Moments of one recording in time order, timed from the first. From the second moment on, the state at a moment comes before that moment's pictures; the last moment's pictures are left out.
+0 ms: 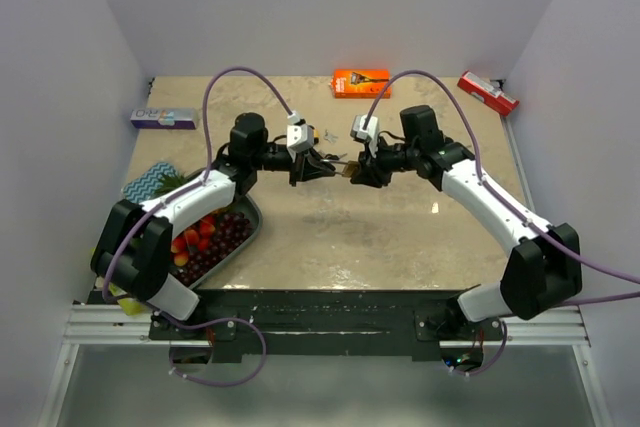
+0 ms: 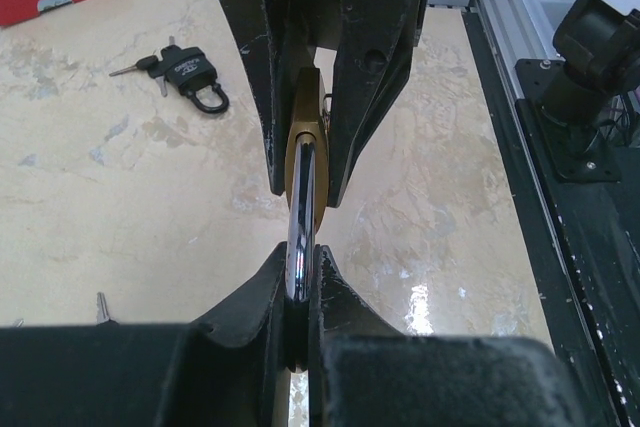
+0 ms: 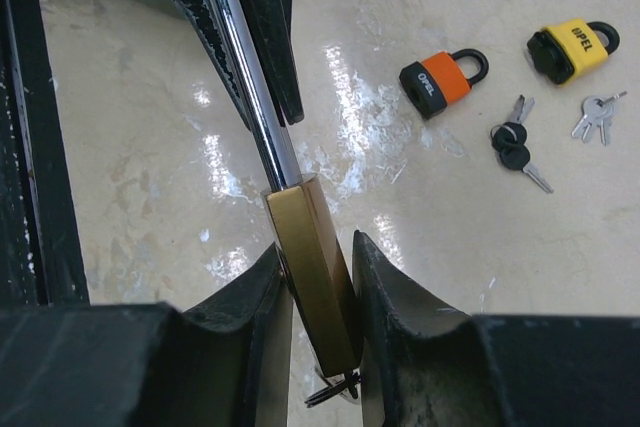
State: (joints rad) left arm -0.49 1.54 0.97 0.38 1.04 0.16; right arm 0.43 1.42 1.15 -0.43 -0.77 -0.50
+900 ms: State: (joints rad) left arm -0.50 1.53 0.93 0.42 1.02 0.12; right arm 0.44 1.43 1.14 -0.45 -0.75 -0.53
